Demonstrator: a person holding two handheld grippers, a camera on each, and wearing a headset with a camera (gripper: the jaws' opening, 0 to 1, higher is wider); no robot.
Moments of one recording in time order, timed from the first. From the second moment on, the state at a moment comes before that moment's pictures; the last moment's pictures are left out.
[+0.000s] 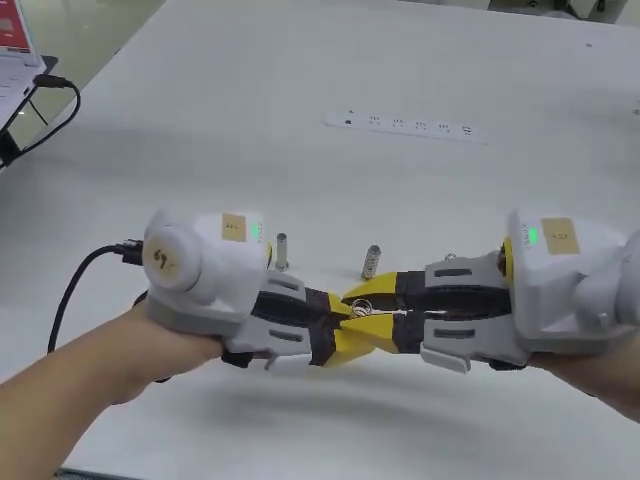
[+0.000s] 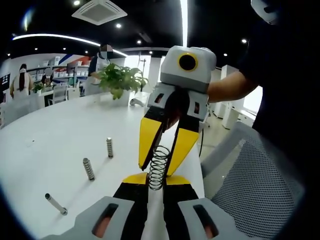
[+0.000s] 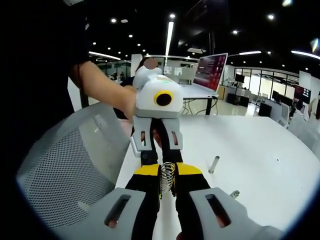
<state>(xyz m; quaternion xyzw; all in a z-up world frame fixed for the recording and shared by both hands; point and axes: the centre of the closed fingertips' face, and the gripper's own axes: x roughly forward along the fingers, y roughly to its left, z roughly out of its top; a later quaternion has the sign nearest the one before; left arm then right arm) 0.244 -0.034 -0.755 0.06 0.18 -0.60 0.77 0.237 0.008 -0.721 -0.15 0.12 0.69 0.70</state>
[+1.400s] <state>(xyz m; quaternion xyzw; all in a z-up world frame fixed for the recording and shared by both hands) 0.268 0.018 -0.759 0.06 0.21 -0.50 0.84 0.253 0.006 -0.719 -0.15 0.11 0.66 0.73</state>
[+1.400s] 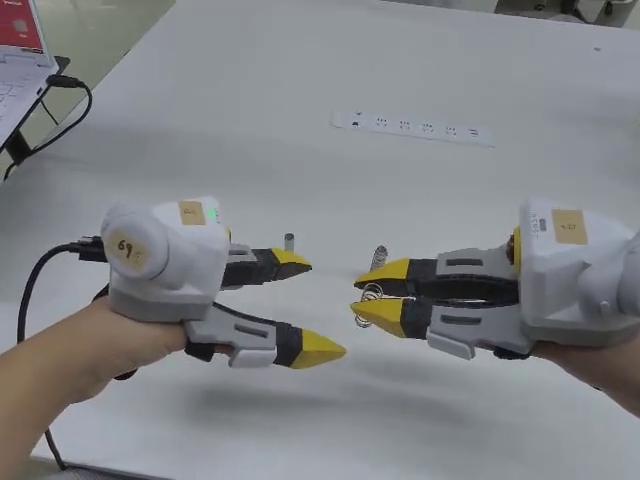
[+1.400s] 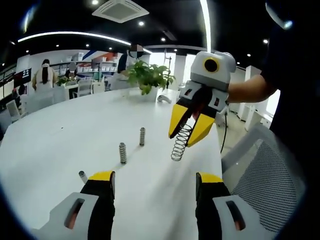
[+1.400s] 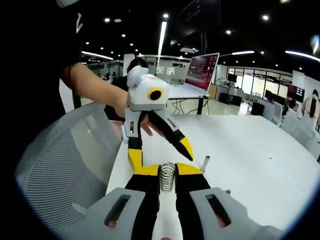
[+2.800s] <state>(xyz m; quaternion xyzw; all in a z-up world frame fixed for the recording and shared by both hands) 0.272 0.108 -0.774 0.07 0.25 -0.38 0.89 0.289 0.012 -0.740 -0.19 0.12 0.63 0.74</state>
